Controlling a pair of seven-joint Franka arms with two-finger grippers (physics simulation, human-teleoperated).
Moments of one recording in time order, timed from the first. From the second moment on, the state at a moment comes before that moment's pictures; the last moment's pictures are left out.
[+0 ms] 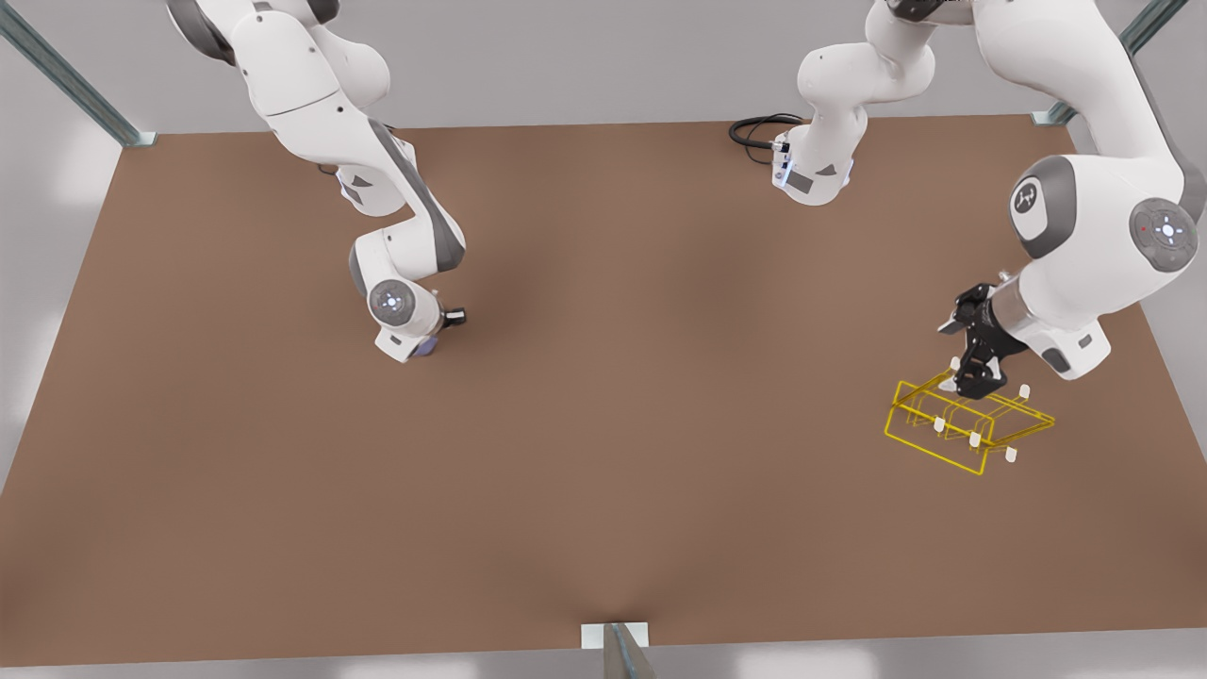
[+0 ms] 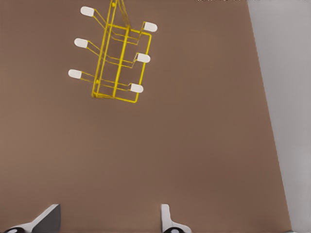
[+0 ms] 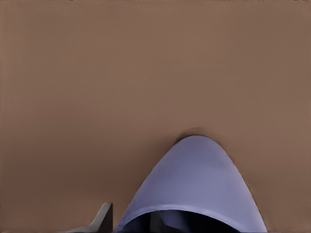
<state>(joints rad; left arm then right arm) 0.06 0.19 -0.10 -1.50 -0.07 1.70 -1.36 0.35 0.23 0.06 -2.33 0.09 2.25 0.19</state>
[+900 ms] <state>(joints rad) 0.06 0.21 -0.13 -1.47 -0.07 1.70 -1.46 0.64 0.56 0.09 -1.55 0.53 2.17 0.11</state>
